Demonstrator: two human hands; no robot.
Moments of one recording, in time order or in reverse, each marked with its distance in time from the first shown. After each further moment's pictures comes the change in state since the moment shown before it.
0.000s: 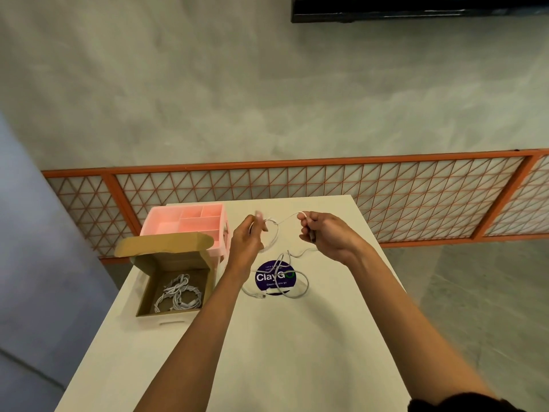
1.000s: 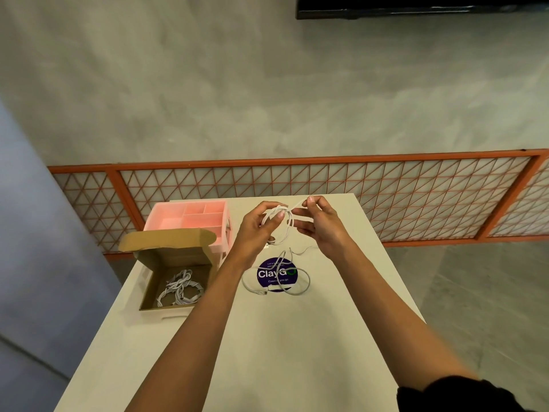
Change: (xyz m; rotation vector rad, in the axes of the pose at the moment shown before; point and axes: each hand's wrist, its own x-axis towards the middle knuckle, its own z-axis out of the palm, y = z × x) left_hand -0.007 0.027 -0.001 0.022 -0.252 0.115; right_hand 0.004 0.000 0.022 0.051 0.264 -0.109
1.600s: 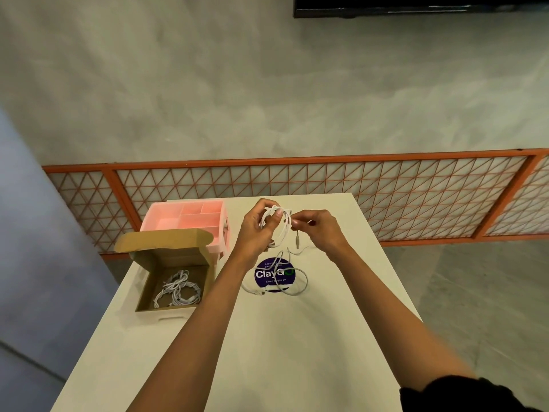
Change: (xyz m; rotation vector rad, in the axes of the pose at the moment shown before) left_hand 0.000 0.003 0.011 0.056 0.097 0.019; right_hand 0.007 0.014 -0.015 -0.630 -0.035 -0.226
